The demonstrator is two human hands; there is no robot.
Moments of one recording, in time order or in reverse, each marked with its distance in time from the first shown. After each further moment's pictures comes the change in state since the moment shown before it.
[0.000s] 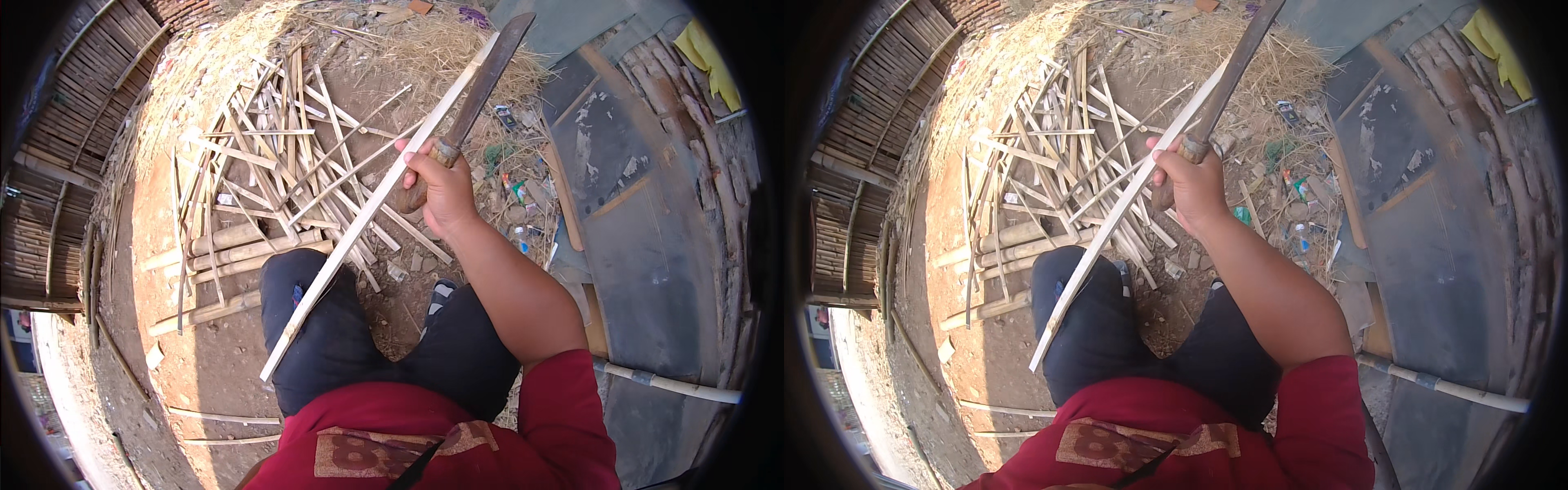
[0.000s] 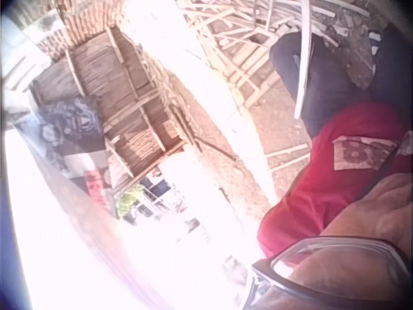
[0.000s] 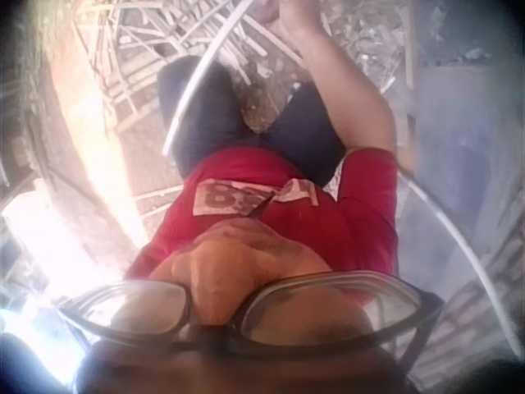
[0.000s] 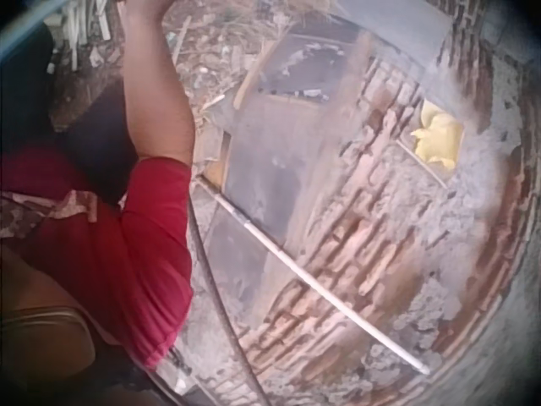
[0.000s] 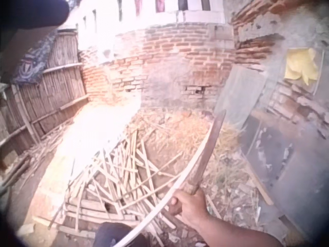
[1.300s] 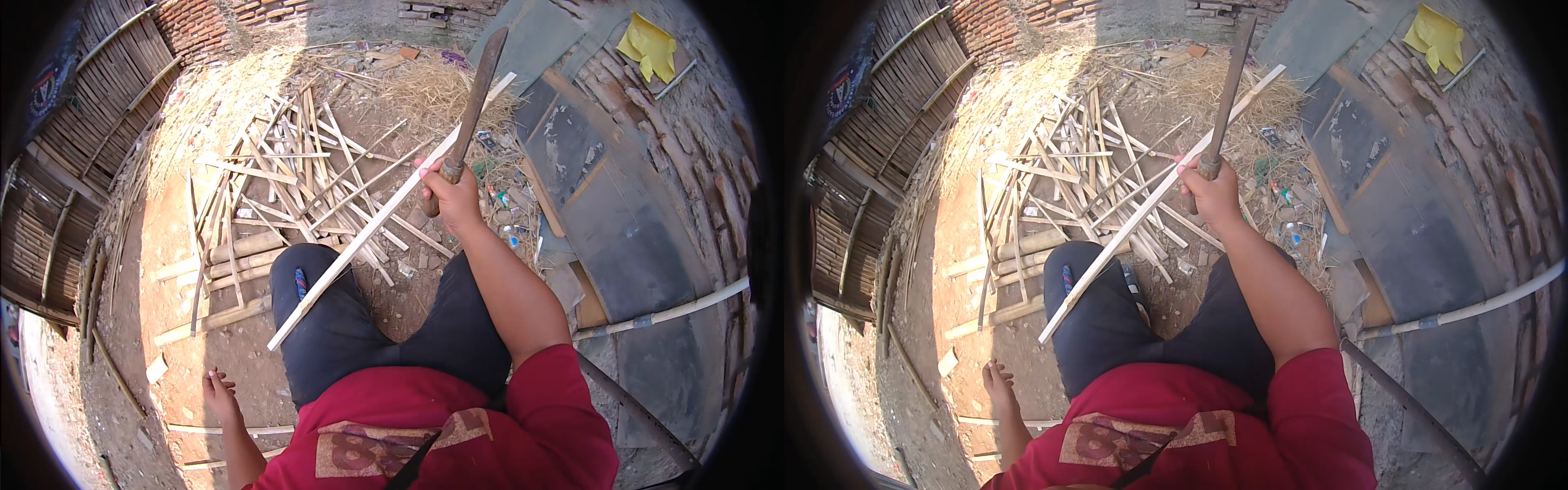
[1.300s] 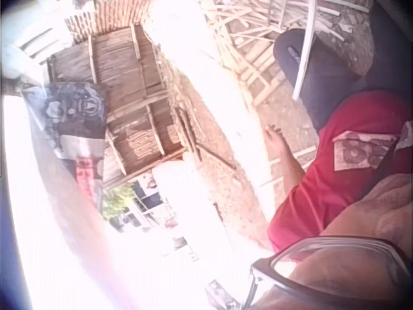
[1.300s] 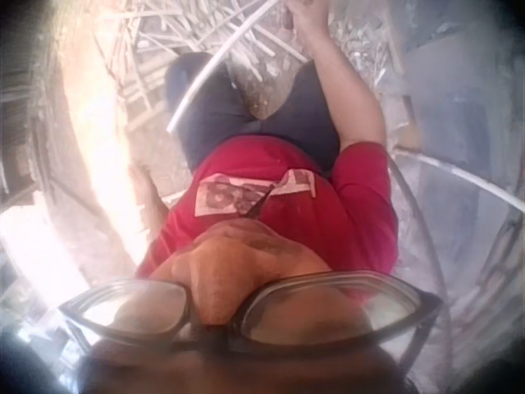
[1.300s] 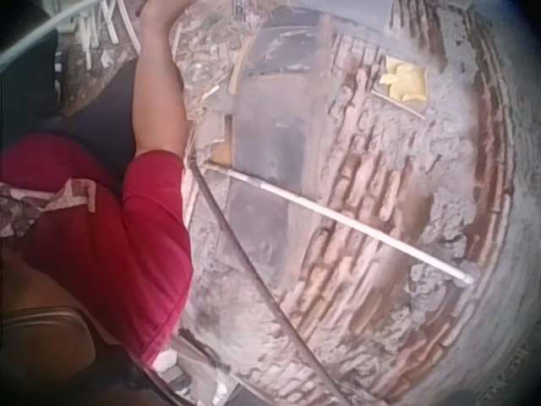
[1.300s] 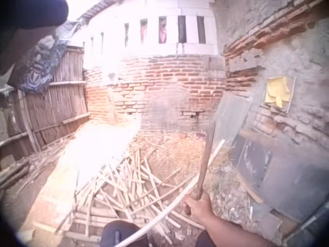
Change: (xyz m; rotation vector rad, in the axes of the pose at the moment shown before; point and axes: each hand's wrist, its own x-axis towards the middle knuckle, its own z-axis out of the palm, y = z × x) left_hand 0.040 -0.035 -0.143 -1.168 0.888 0.572; right_hand -0.116 -0.007 0.042 -0.329 0.030 -0.235
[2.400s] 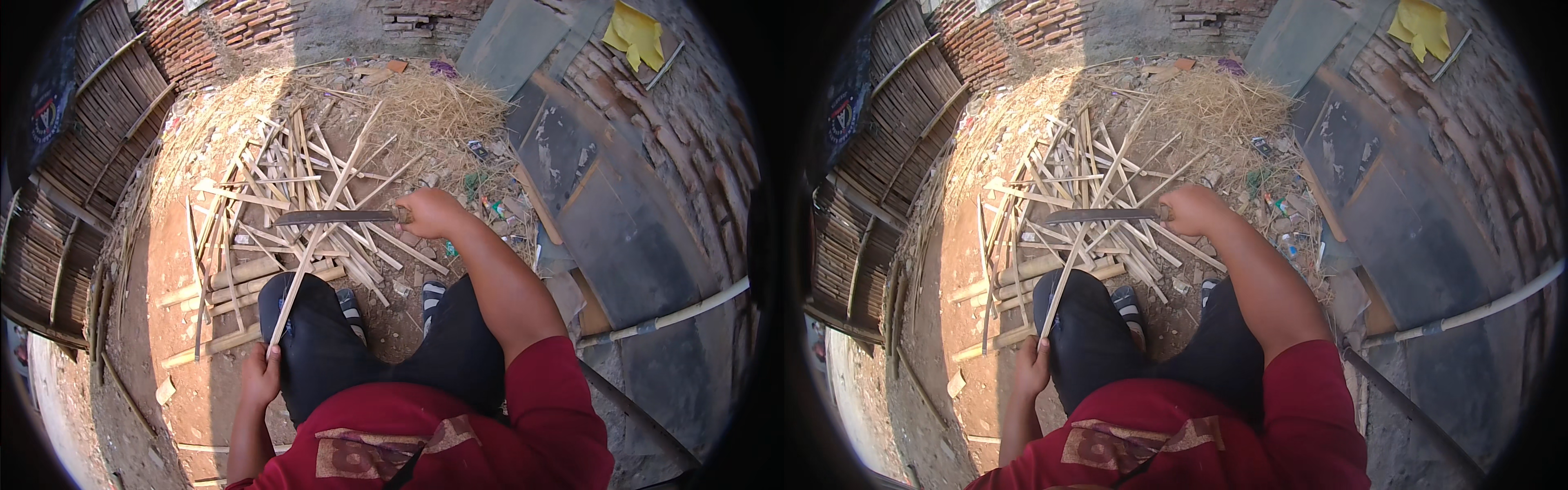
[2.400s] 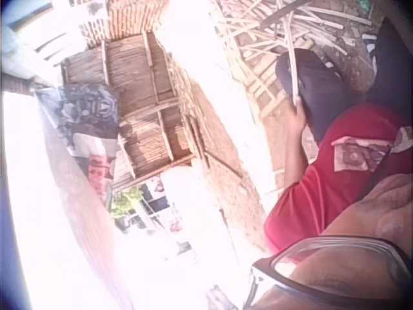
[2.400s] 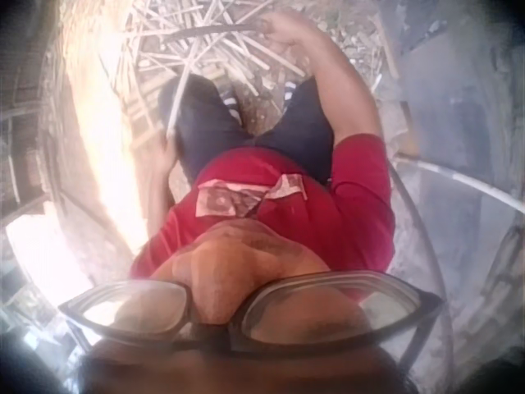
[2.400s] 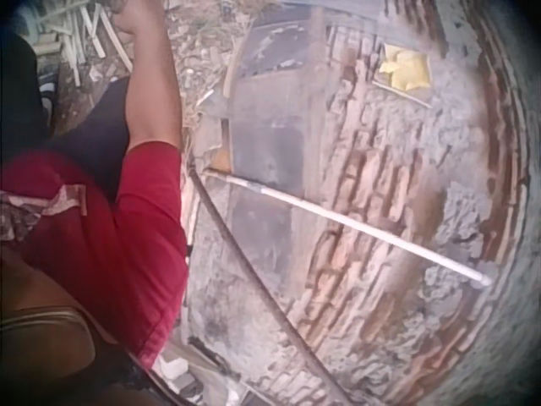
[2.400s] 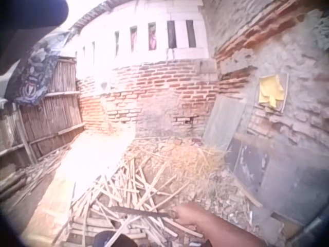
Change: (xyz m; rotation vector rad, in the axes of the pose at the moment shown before) left_hand -0.076 0.167 0.156 0.659 -0.545 0.452; right_hand 0.042 -0.022 -0.033 -1.449 -0.700 -0.124
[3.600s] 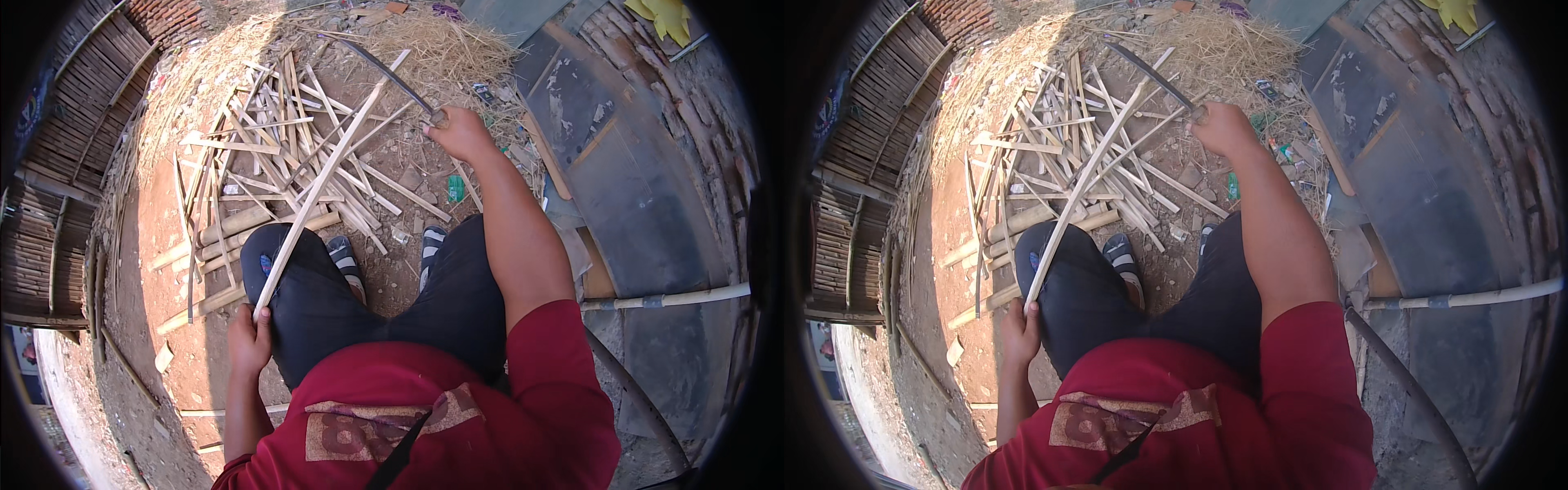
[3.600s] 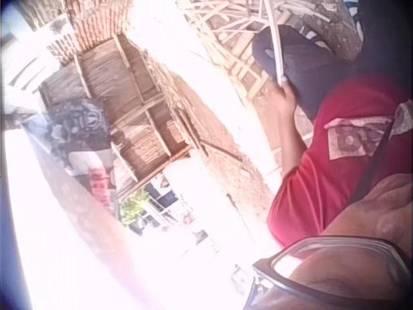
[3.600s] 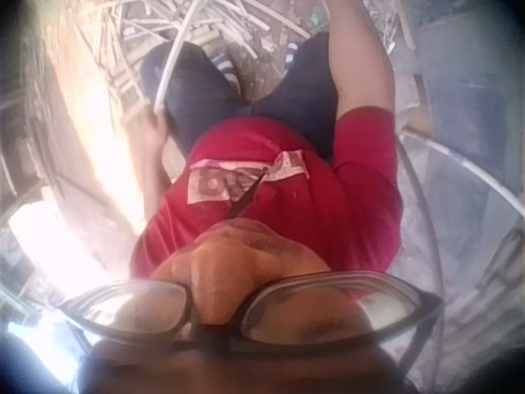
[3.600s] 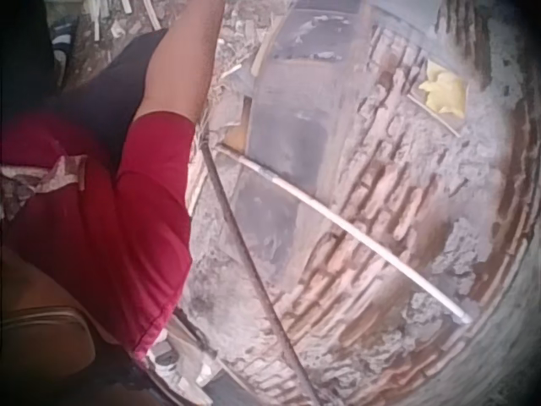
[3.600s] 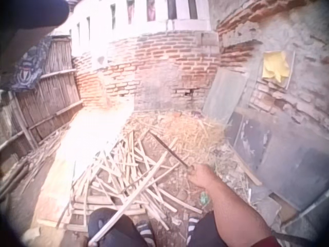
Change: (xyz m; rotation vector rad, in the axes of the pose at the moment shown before) left_hand 0.004 -0.010 0.005 0.144 0.035 0.051; right_hand 0.016 0.062 0.027 0.218 0.297 0.361
